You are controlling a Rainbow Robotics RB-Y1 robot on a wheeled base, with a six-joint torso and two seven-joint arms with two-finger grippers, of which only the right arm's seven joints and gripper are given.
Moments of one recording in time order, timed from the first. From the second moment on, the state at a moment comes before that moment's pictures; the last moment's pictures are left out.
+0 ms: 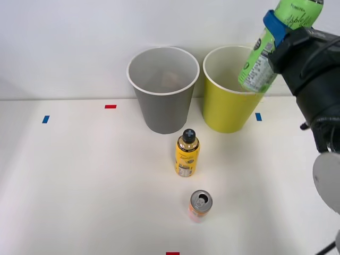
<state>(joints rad) -0.17 -0.10 -0.01 -2.52 -0.10 0.80 1.21</state>
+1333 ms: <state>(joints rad) -0.55 -0.08 -0.10 -1.76 0.06 0.44 1.33</state>
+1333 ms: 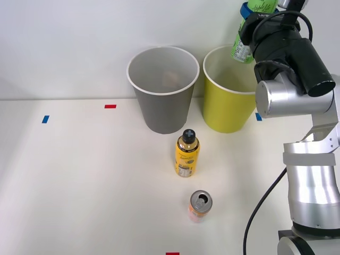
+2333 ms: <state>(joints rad) -0.42 -0.10 -0.05 -1.84 0.06 0.31 1.36</state>
